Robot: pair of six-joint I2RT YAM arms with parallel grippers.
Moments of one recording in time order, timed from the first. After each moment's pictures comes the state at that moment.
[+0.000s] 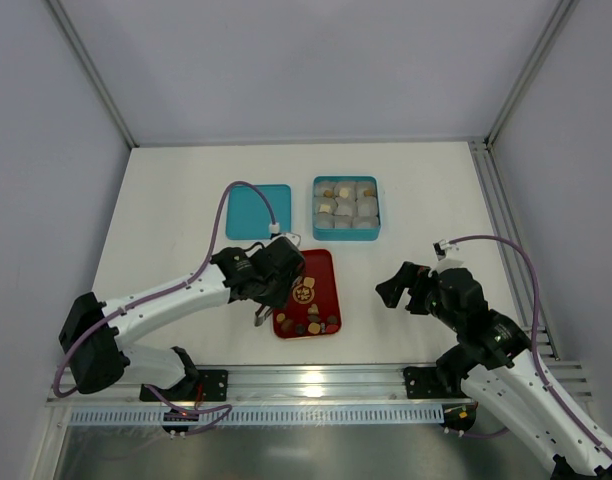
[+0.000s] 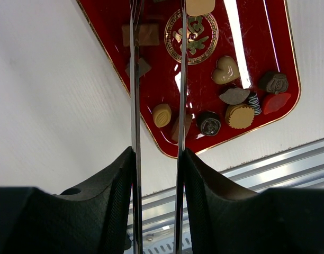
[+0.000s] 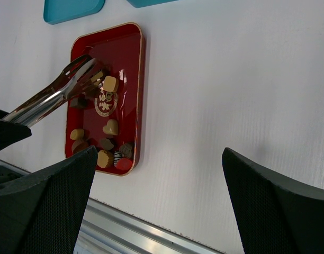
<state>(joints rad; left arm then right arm) -0.97 1.33 1.04 -0.86 -0.22 -0.58 0.56 0.43 0.51 -0.61 0.06 0.66</state>
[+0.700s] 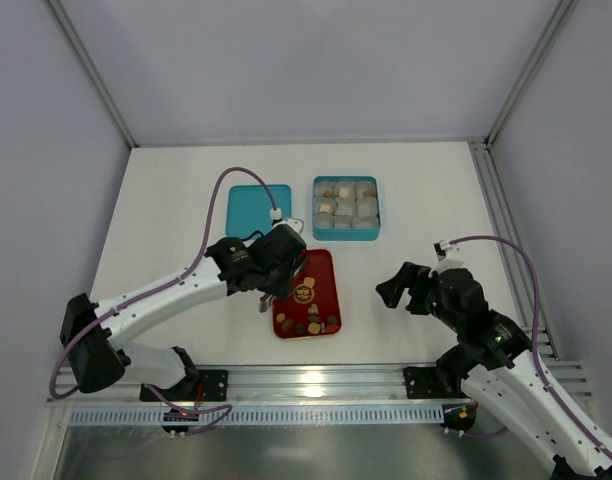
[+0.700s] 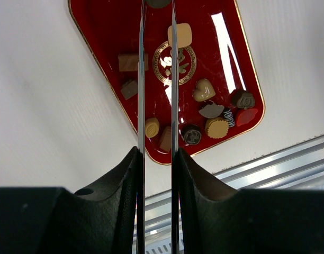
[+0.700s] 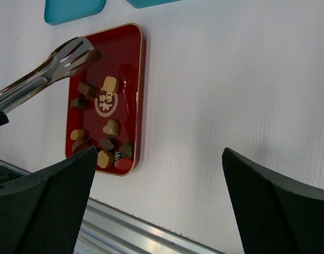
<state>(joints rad) -0.97 1.34 1.15 -0.90 -0.24 -0.58 0.56 0.43 0.51 -0.61 0.06 0.66</state>
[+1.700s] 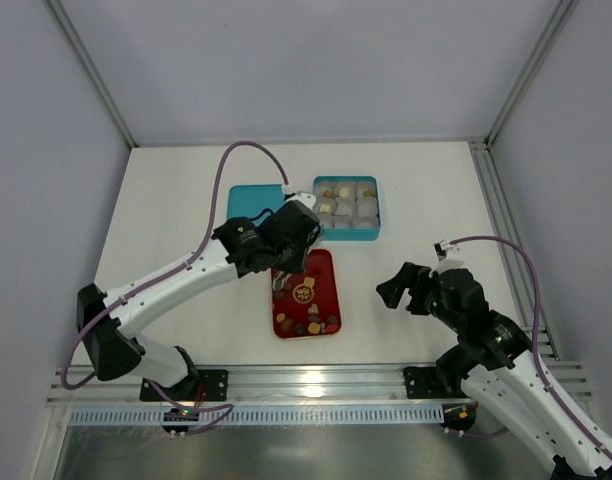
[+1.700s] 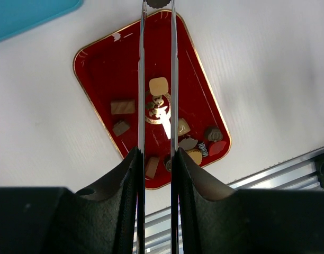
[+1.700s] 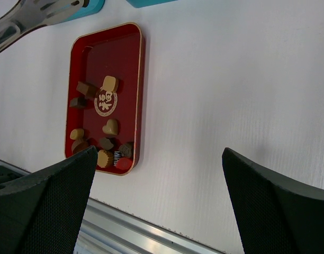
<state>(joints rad) -0.97 1.43 1.38 -0.92 -0.29 -0.55 0.56 0.42 0.51 -0.62 0.06 0.66</state>
